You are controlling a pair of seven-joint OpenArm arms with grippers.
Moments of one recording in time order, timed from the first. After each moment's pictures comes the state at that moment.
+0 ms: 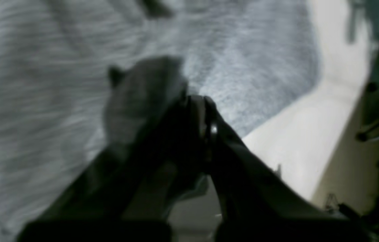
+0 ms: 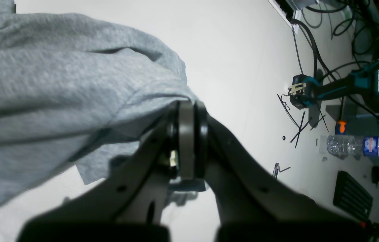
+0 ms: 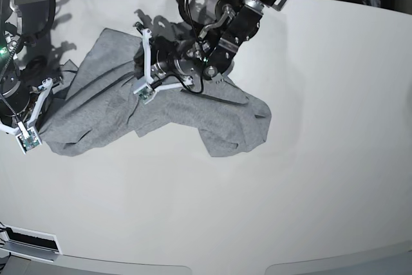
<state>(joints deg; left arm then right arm) -3.8 5.8 31.7 67.0 -9.2 -24.3 40.7 -14.7 26.6 10.8 115.2 -1.5 17.7 -48.3</state>
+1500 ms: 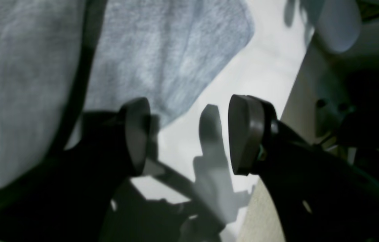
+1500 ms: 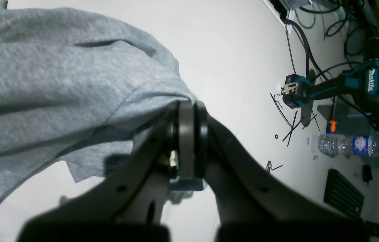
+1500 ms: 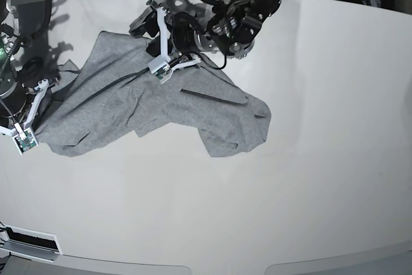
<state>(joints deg) 2.8 1.6 31.6 69.1 -17.9 -32.9 31.2 -14.7 28.2 10.7 115.2 -1.5 16.8 -48.5</state>
